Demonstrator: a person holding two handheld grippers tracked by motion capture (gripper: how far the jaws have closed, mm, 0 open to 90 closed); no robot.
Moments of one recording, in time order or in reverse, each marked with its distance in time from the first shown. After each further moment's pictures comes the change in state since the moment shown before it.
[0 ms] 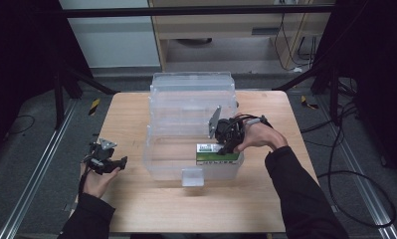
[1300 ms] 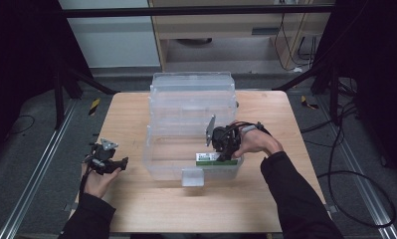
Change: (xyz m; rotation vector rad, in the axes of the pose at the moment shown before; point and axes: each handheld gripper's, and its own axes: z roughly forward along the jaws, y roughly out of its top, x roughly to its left) left arm -0.003 0.000 0.002 0.007 -0.002 0.010; right arm 0.006 0.001 0.025 0.076 0.010 0.012
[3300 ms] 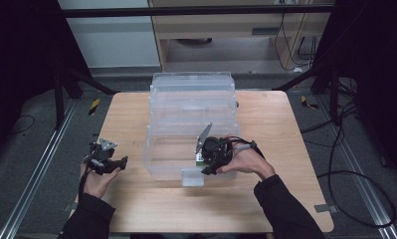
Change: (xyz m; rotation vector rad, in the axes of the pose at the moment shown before) left arm 0.001 0.001 -0.005 -0.028 0.003 -0.006; right arm 0.043 0.024 0.006 -0.168 0.019 0.195
